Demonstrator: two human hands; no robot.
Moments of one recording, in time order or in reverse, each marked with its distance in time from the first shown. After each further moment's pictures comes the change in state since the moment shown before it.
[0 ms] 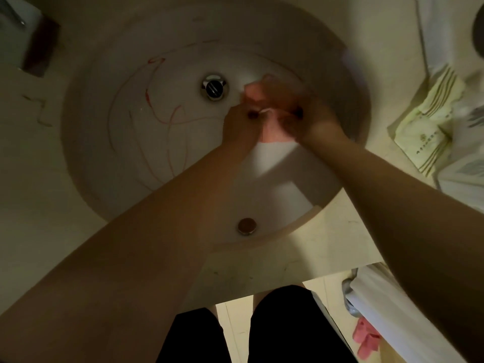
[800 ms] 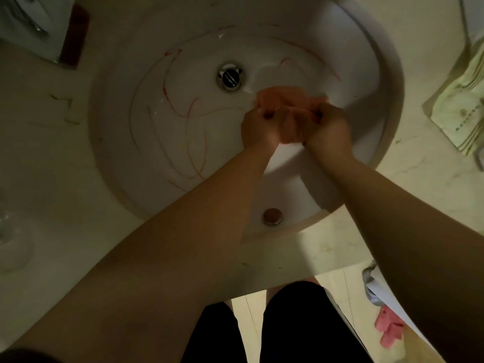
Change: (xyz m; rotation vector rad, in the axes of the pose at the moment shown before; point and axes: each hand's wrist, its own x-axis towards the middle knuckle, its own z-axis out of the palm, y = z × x) left_hand -0.021 -0.012 0.001 0.009 0.029 -0.124; right_hand -0.037 0.000 0.049 0.302 0.254 0.189
